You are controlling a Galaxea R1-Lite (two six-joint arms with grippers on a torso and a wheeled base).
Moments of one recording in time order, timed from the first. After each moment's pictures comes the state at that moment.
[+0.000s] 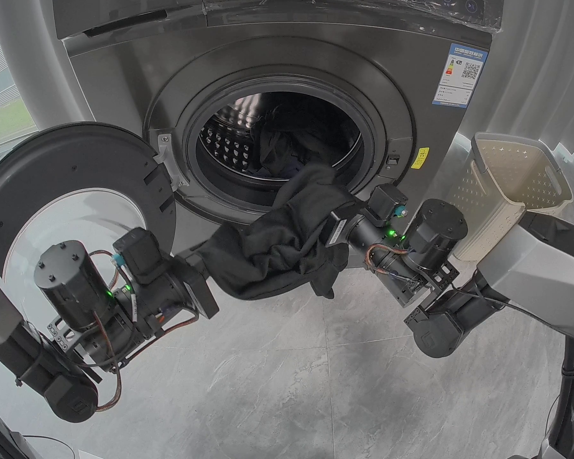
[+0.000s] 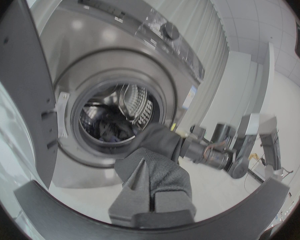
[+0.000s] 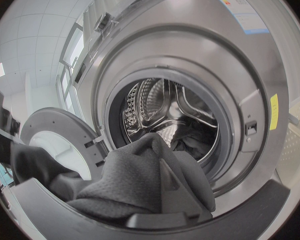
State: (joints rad) left arm -0.53 1.78 -0.39 -1.55 -0.15 -0.16; right arm 0.62 2.21 -1.03 -1.53 -0.05 0.10
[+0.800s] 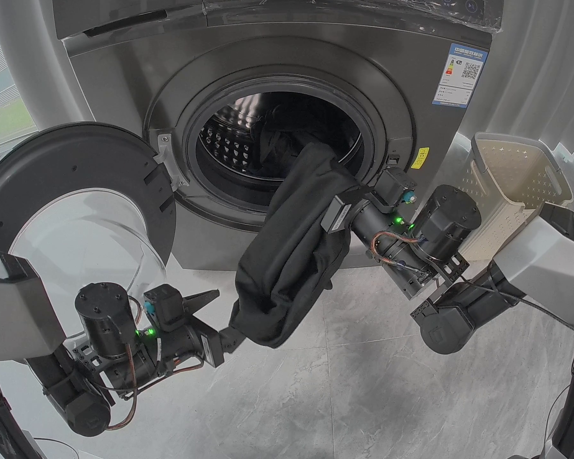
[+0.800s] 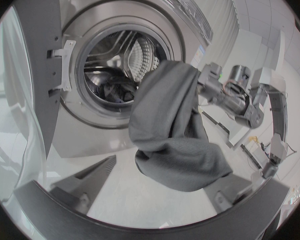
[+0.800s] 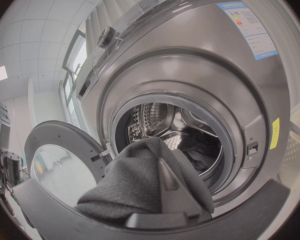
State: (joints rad) left arm -0.52 1.95 -0.28 -1.55 -0.17 -0.12; right arm 0.64 2.15 -1.03 -1.52 -0.05 0.10
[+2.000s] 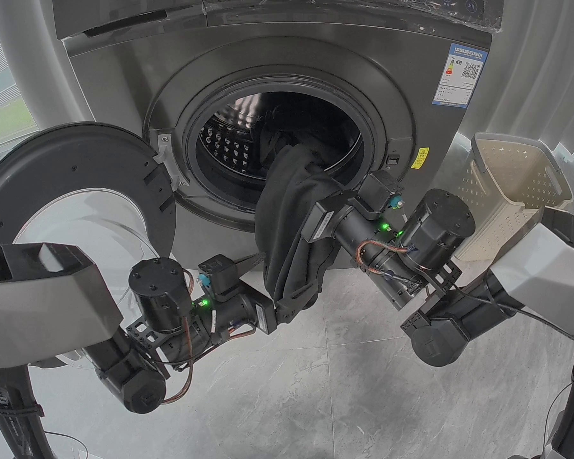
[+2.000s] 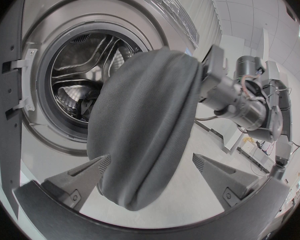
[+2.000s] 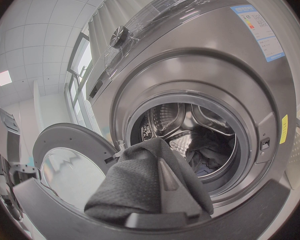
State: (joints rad) left arm -0.59 2.11 -0.59 -1.55 -0.19 -0.07; right arm 0.71 2.14 -1.03 -1.51 -0.05 0.10
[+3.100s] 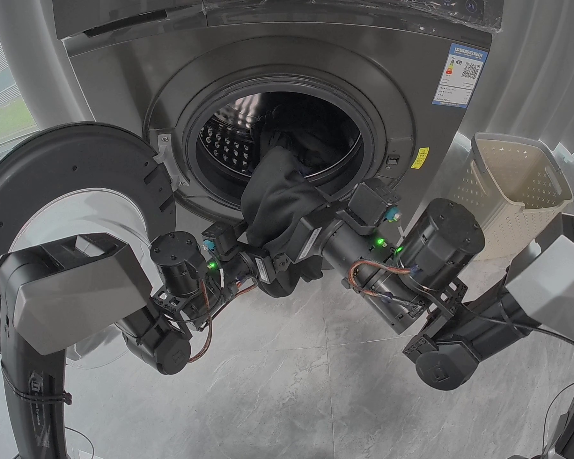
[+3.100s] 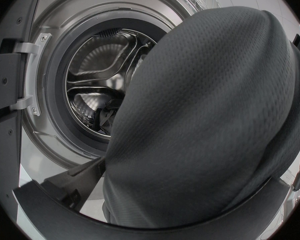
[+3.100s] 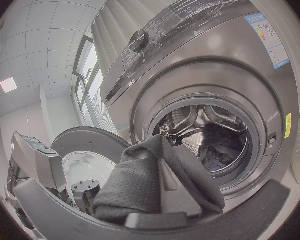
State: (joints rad) left arm -0.50 2.29 -0.91 -1.55 -0.12 -0.12; right arm 0.81 2.08 -0.96 -1.51 -0.08 0.10
